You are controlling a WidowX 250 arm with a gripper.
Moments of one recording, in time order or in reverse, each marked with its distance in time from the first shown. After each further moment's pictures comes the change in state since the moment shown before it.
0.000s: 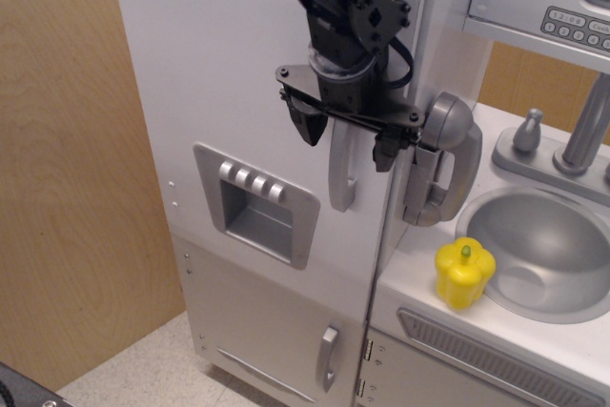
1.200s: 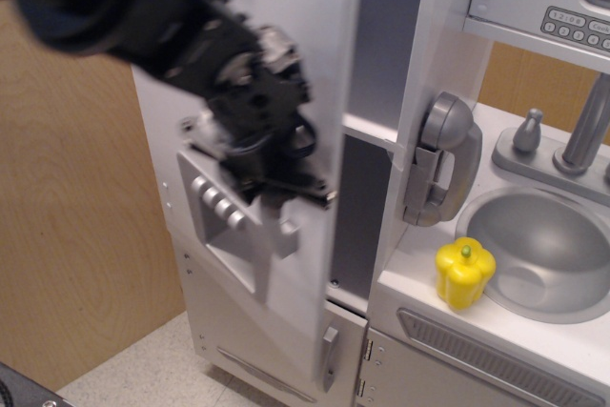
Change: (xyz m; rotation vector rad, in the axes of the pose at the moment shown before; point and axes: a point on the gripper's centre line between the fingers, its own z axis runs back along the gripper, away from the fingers) arm -0.070 0.038 0.030 0.058 -0.034 0.001
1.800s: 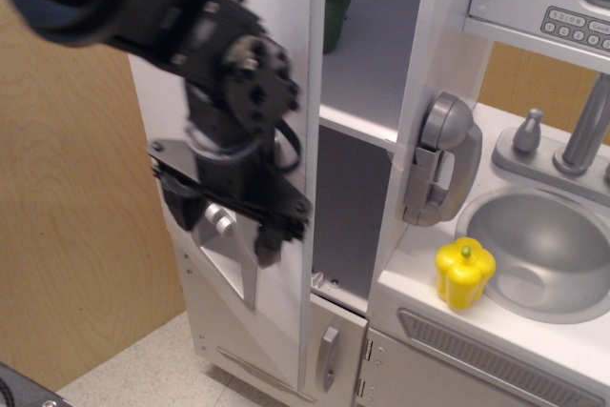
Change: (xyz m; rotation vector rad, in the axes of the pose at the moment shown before) arm -0.031 -0.010 0.003 0.042 0.252 0.000
